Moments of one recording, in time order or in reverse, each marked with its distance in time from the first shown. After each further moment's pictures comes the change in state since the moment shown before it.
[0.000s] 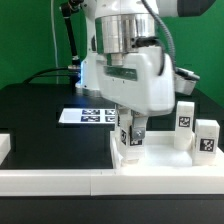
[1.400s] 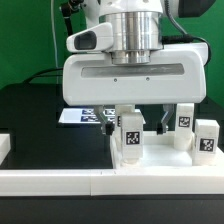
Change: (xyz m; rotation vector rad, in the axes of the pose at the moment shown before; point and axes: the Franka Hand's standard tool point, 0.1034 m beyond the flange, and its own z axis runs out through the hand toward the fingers) arm -0.001 -0.002 -0.002 -0.014 0.028 -1.240
